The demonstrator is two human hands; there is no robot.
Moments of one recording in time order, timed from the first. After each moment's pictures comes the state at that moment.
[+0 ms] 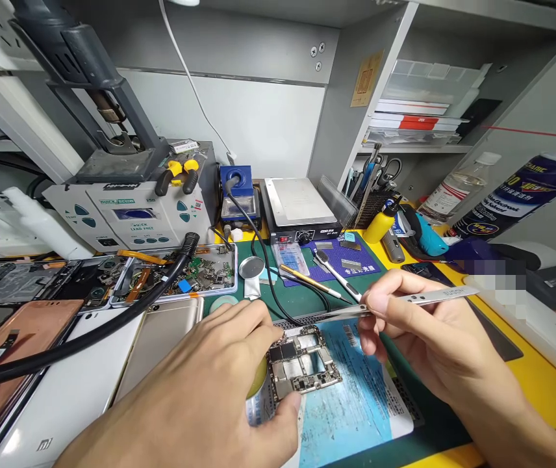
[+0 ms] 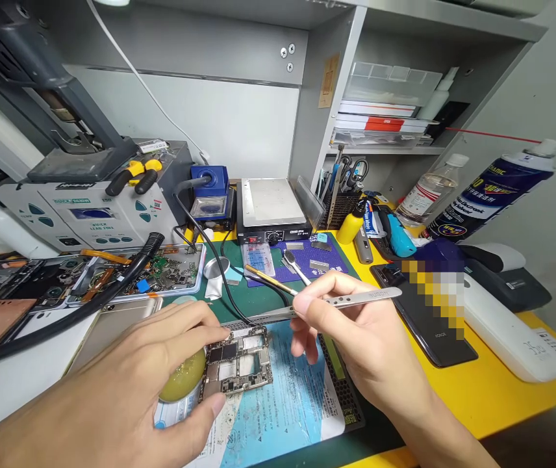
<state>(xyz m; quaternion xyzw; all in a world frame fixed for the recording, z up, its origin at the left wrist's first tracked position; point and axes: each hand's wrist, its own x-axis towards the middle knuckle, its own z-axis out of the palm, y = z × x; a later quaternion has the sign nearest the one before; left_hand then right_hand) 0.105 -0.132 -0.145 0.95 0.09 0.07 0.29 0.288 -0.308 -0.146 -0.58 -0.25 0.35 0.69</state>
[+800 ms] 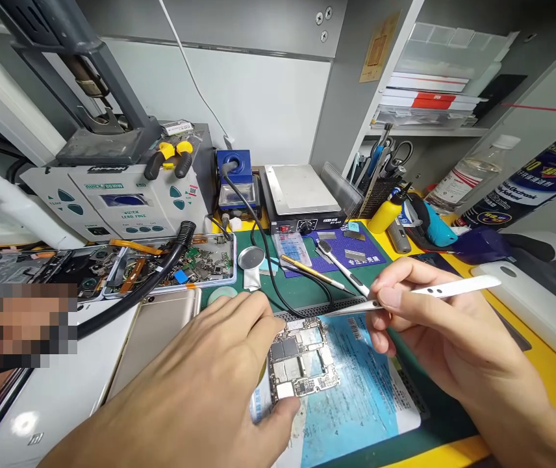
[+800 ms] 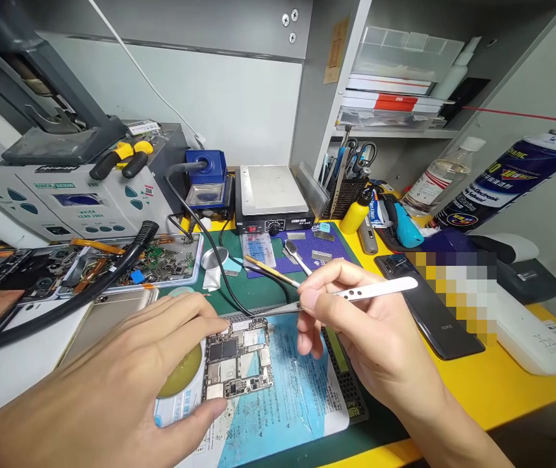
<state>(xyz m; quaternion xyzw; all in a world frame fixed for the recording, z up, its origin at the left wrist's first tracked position) 0.109 -0.134 -0.144 0.97 0.09 0.03 0.23 0.291 -0.309 -0.150 -0.57 -0.24 0.36 0.70</state>
